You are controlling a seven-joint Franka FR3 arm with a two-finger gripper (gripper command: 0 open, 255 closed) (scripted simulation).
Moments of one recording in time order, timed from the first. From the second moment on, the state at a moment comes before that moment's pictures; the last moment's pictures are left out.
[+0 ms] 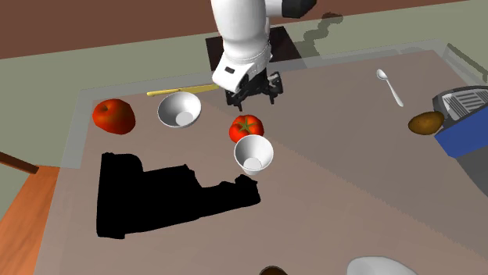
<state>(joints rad) -0.10 0.04 -0.28 -1.95 0.17 1.91 -0.35</state>
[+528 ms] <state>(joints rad) -0.18 0.36 -0.30 -1.62 0.30 1.87 -0.46</state>
